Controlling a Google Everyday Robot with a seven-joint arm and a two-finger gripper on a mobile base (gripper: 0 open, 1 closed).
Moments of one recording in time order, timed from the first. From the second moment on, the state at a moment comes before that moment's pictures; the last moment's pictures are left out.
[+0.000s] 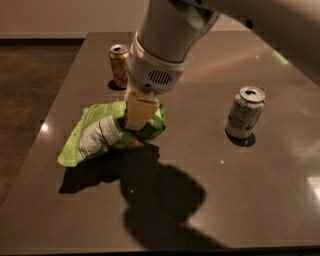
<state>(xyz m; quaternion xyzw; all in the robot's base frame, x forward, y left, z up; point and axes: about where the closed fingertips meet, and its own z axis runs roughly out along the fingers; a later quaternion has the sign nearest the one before) 0.450 0.048 0.946 -0.74 0.64 0.10 0.18</state>
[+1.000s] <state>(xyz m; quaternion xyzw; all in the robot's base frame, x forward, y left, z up) 0.548 0.090 0.929 -0.73 0.64 0.10 0.20</state>
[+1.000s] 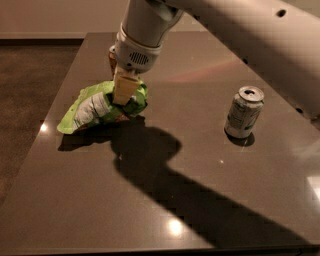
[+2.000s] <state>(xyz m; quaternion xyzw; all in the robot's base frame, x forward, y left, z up) 0.603 0.071 0.908 -0.73 0.65 0.07 0.19</state>
